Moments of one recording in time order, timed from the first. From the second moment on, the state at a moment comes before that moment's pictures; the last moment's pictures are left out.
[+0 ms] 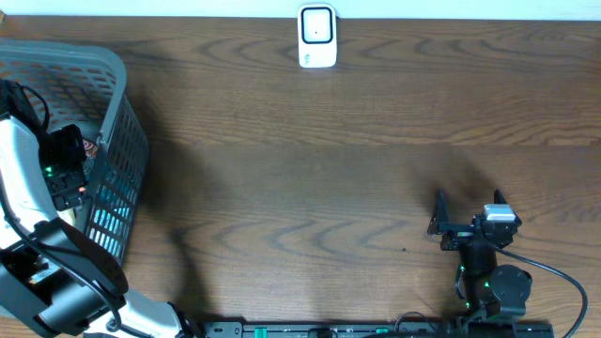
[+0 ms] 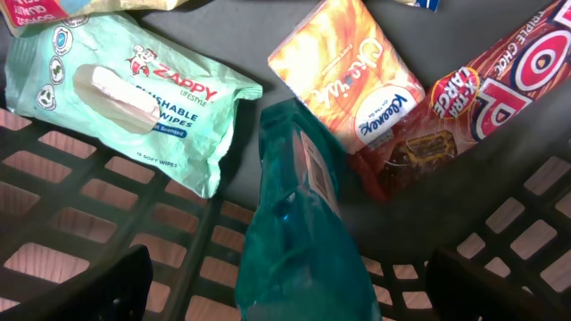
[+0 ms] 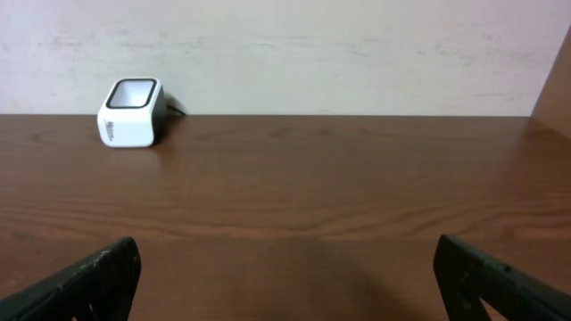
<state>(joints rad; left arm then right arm) 0.57 1.78 1.57 -1.31 0.04 -1.38 -0.05 0.02 0.01 -0.07 -0.05 0.02</state>
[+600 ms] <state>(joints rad) 0.52 1.77 1.52 -1.19 0.04 -1.38 -0.05 0.02 0.01 -0.07 -0.05 0.02</state>
